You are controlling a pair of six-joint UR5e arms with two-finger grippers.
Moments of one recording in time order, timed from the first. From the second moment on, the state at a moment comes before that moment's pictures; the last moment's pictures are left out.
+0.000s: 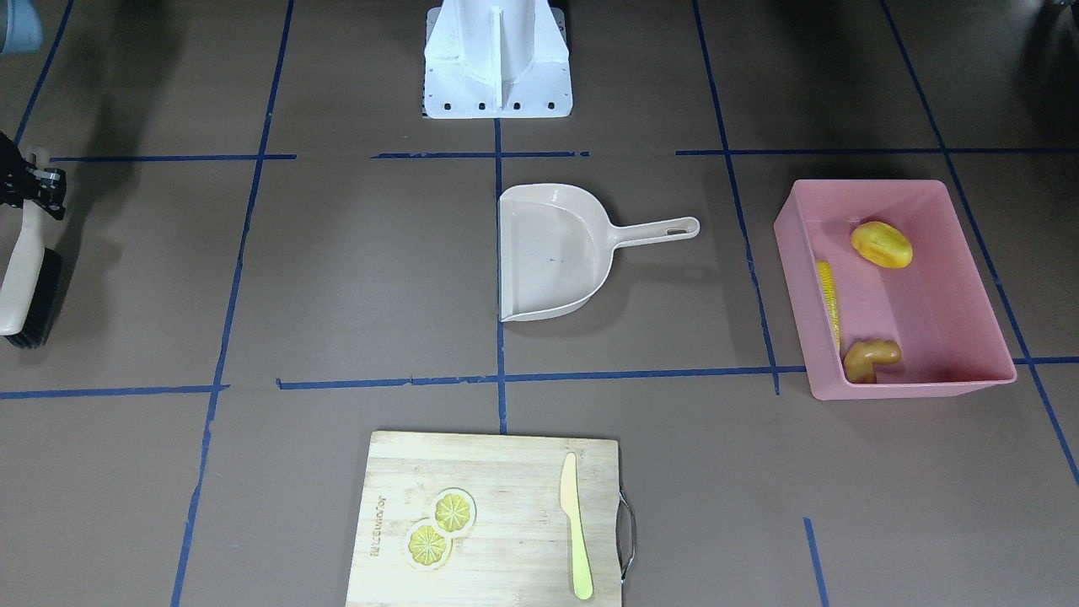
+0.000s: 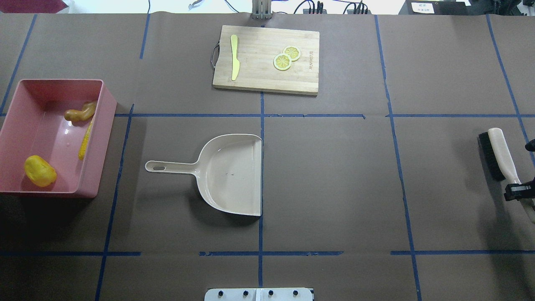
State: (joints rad) left arm -1.54 -1.54 -1.61 -1.60 -2.41 0.17; right arm 0.91 -1.93 1.84 -1.01 2.11 0.78
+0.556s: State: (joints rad) left arm -1.54 -1.54 -1.62 -1.60 -2.41 0.17; right arm 1.00 -1.93 1.90 -1.02 2.15 0.75
